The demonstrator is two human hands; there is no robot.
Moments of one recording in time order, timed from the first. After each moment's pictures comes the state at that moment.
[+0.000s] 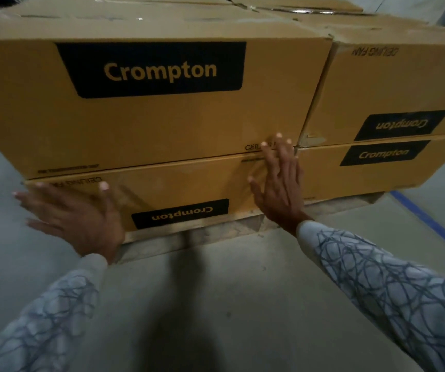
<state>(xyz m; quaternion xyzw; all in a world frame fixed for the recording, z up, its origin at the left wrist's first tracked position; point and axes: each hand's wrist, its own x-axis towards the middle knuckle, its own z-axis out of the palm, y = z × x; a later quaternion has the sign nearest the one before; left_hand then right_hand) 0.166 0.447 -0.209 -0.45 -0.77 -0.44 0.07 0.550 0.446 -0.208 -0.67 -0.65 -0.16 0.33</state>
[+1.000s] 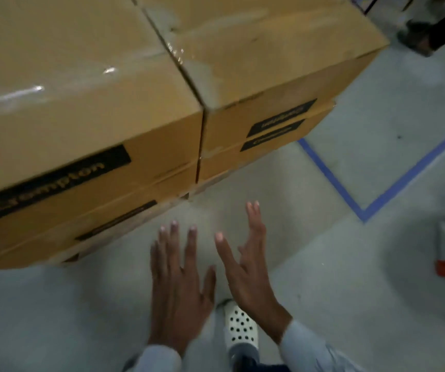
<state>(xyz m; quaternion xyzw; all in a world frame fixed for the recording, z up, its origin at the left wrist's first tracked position) 0.399 0.297 -0.011 -0.85 -0.49 -0.11 -0.18 0.534 0.260 0.018 -0.77 -0.34 0.31 0.45</state>
